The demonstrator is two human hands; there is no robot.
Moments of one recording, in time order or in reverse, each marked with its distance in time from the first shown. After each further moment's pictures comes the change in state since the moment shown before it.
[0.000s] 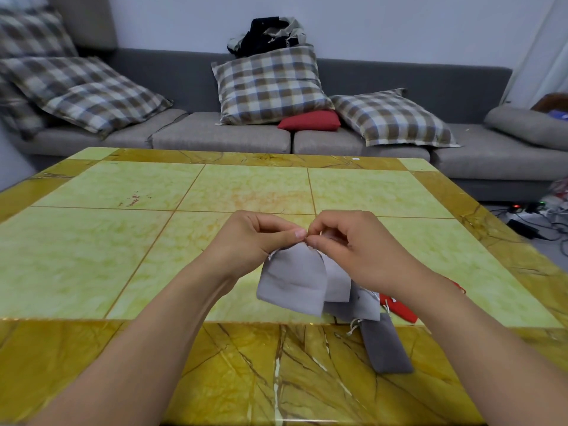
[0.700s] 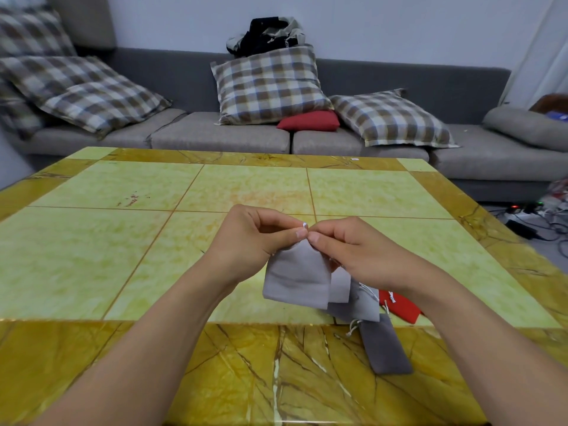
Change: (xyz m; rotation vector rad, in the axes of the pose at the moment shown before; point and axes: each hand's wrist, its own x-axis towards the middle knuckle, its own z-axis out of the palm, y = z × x) left_hand -0.004 0.006 0.006 0.000 0.136 0.098; right_hand 0.000 0.002 -0.002 0.276 -0.225 0.187
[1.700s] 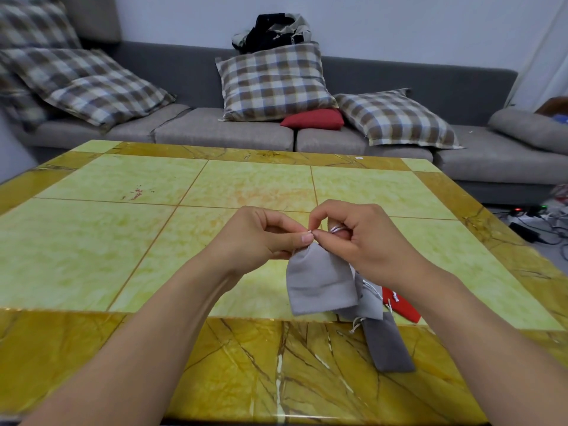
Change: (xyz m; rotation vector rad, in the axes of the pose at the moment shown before) left_hand -0.002 0.001 -0.007 -0.055 -0.152 -0.169; right_hand 0.003 -0.001 0.001 -0.212 0.254 -0.299
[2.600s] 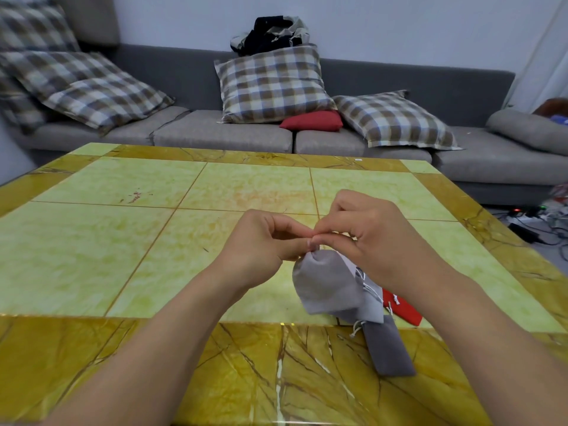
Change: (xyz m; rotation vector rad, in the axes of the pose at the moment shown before) left_hand -0.001 -0.004 0.011 0.084 0.043 0.125; right_hand 0.000 -0.002 -0.011 -0.321 0.061 -0.229
